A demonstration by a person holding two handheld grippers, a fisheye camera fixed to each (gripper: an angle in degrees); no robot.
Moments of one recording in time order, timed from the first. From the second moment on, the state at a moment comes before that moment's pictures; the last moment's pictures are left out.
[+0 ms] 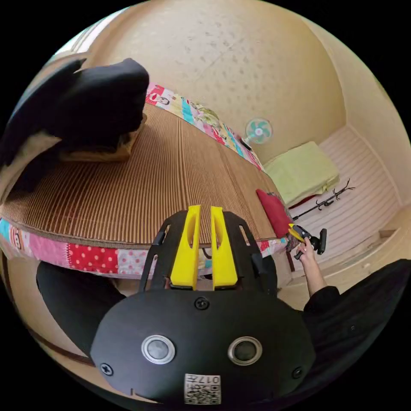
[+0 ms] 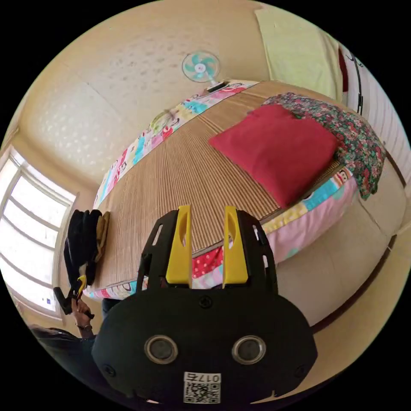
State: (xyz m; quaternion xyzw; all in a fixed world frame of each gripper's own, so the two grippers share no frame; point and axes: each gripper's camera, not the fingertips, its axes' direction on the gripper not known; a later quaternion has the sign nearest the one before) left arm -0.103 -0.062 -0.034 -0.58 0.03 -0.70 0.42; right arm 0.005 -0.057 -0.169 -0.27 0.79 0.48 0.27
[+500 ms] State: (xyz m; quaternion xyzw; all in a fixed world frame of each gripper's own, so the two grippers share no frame) left arm -0.052 -0.105 -0.009 -0.62 0.04 -0.66 0.41; right arm -0.002 -0.120 -0.273 -0.08 0.91 0.34 0.22
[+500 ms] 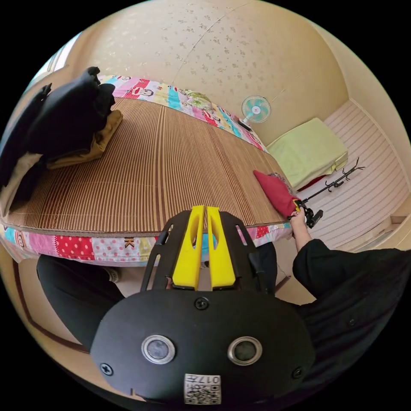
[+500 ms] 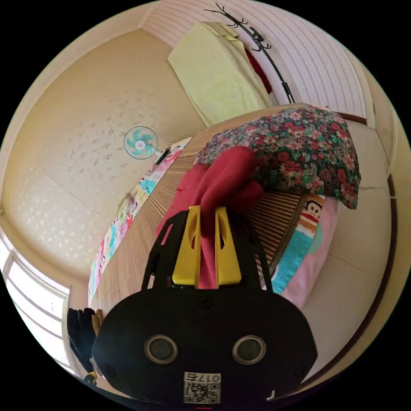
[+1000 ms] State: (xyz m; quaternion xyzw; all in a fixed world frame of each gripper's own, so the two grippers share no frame) left arm -0.053 -0.069 -0.035 -0.59 0.07 -0.70 0.40; right arm 0.075 0.035 0.099 -0.32 0.56 0.48 0.60
